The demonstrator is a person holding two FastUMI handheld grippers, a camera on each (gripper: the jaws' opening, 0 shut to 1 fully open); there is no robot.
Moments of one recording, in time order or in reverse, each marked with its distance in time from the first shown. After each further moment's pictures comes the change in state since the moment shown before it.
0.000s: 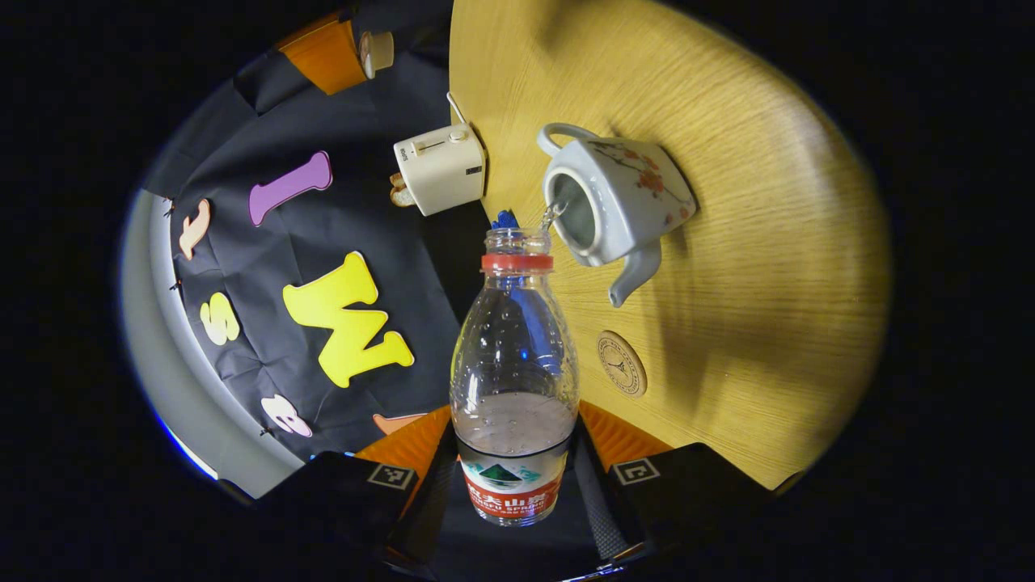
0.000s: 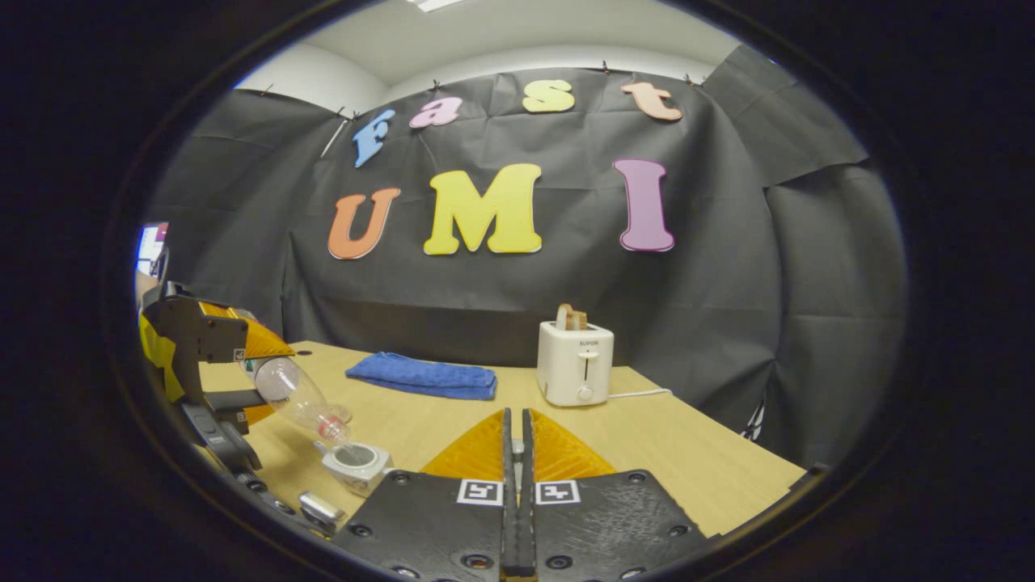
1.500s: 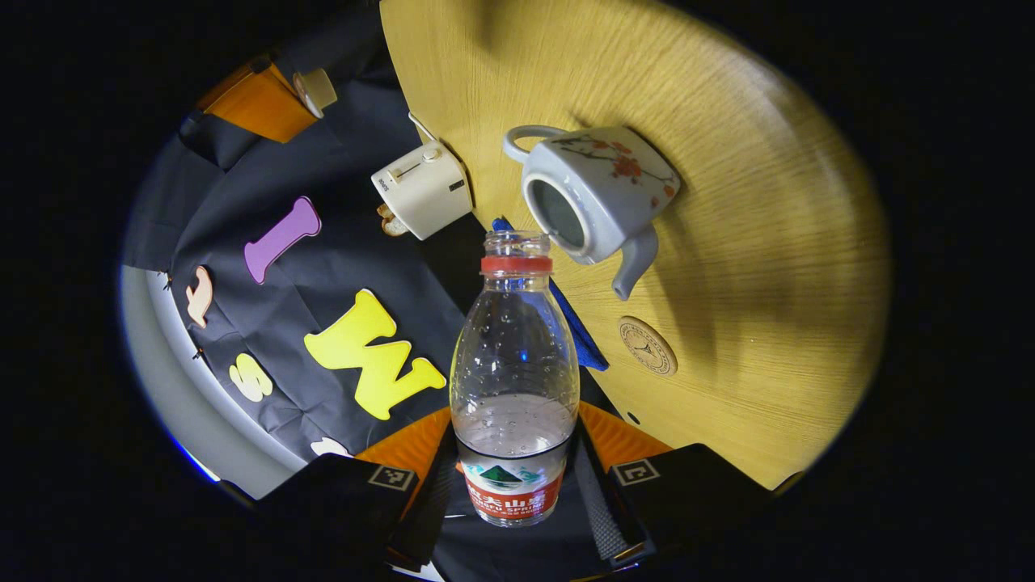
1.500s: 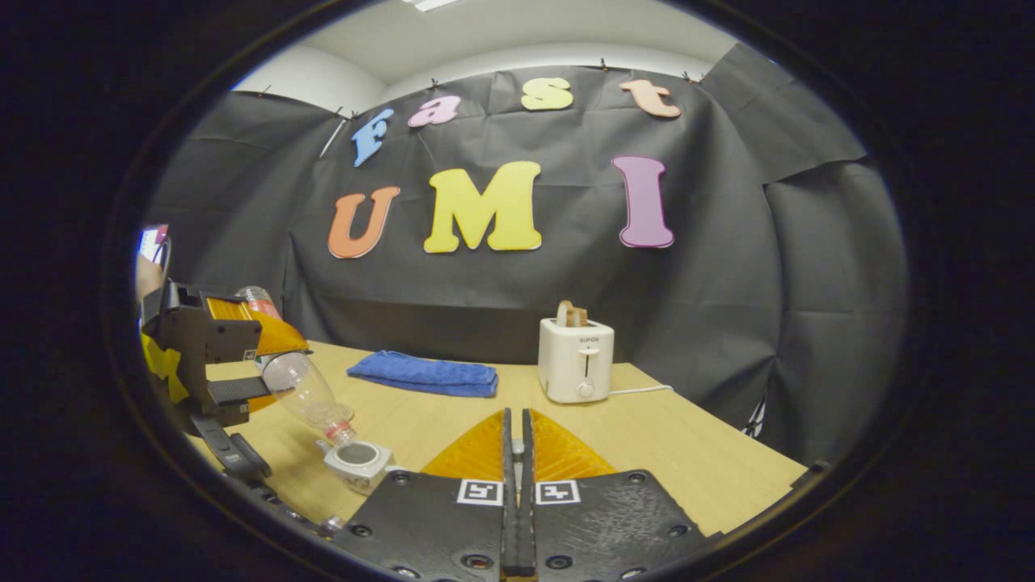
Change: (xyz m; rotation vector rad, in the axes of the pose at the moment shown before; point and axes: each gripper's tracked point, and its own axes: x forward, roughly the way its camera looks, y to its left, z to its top) left arm -0.006 0.014 0.010 0.190 -0.005 0.050; right arm -0.003 0.002 -0.002 0.001 0.012 0.005
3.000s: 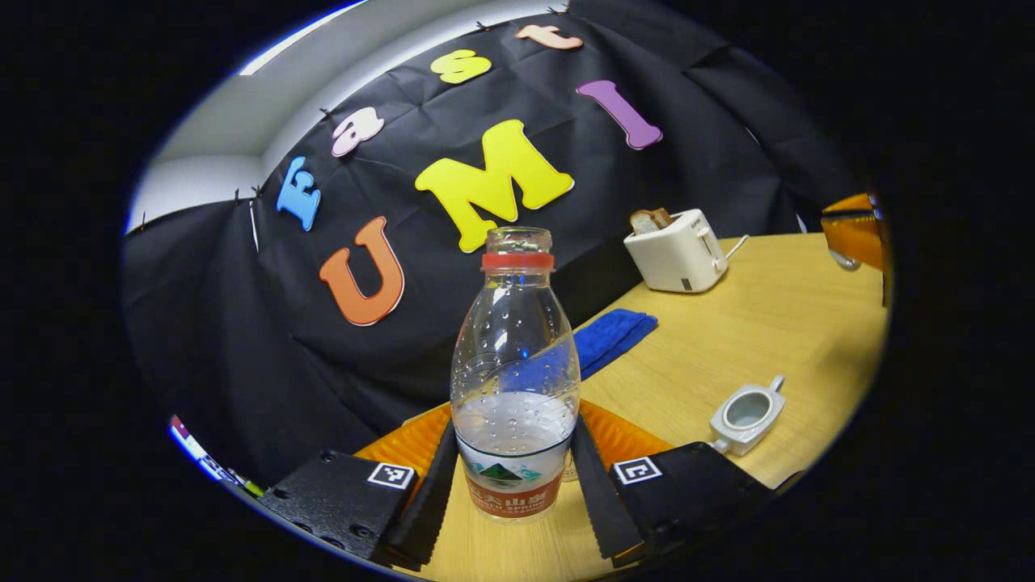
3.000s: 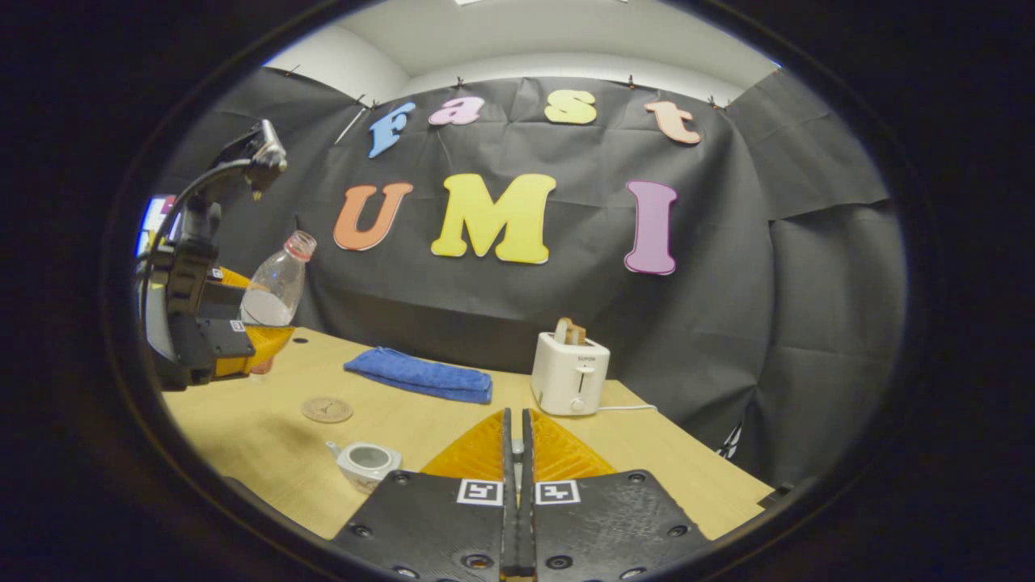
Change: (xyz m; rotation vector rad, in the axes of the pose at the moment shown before) left arm 0.000 0.006 -0.063 -1.652 -0.077 0.023; right arm -0.017 0.019 0.021 -0.098 -0.017 -0.043
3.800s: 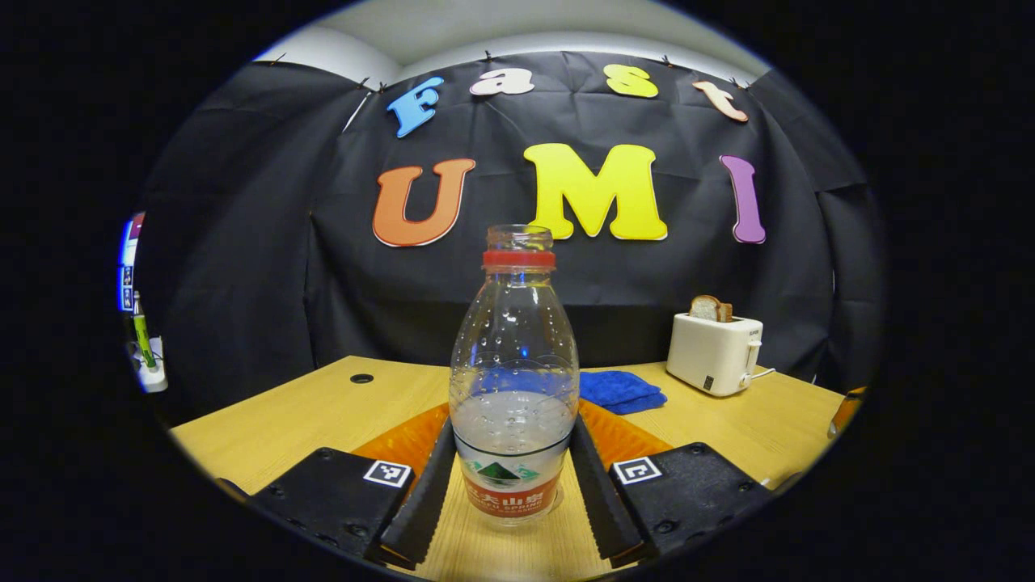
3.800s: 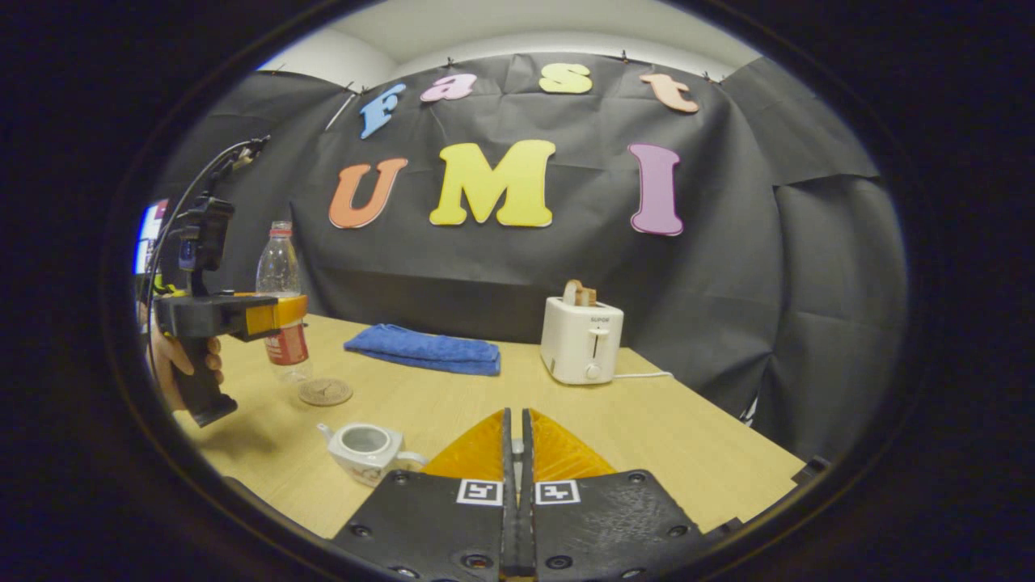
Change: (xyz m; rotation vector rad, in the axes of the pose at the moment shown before) left arm 0.082 0.017 -0.037 -0.546 -0.059 0.061; right arm 0.026 0.014 -0.048 0.038 0.110 0.015
